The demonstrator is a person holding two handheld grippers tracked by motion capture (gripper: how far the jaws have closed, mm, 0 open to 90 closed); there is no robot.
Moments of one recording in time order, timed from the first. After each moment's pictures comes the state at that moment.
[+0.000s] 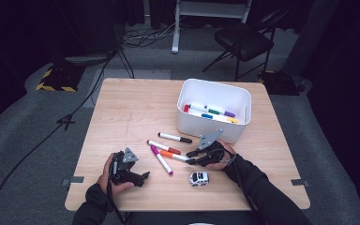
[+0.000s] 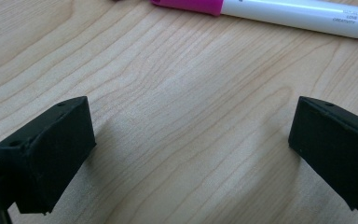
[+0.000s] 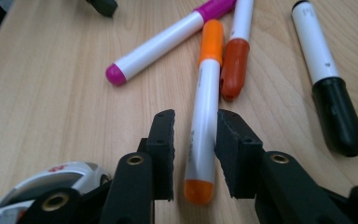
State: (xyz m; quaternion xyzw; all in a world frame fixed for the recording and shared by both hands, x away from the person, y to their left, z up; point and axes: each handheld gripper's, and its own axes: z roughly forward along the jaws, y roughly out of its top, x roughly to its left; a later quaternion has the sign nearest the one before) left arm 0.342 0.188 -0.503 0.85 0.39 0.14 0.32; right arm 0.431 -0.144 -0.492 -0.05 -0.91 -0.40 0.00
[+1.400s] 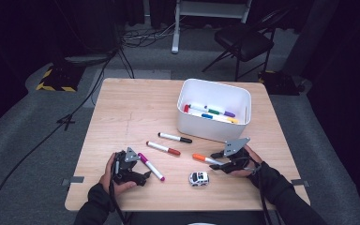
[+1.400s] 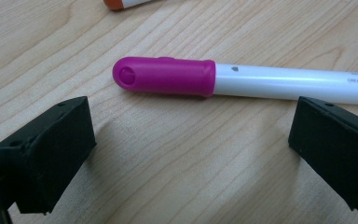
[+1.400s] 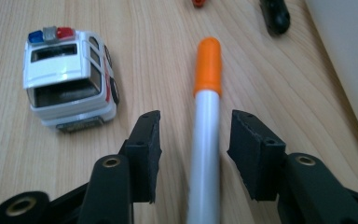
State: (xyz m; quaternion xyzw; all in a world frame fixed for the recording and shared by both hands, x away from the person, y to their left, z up) left arm 0.343 0.182 -0.503 0.85 0.40 0.14 0.32; right arm 0.411 -0.218 -0.490 -0.08 -0.92 -0.38 -0.06
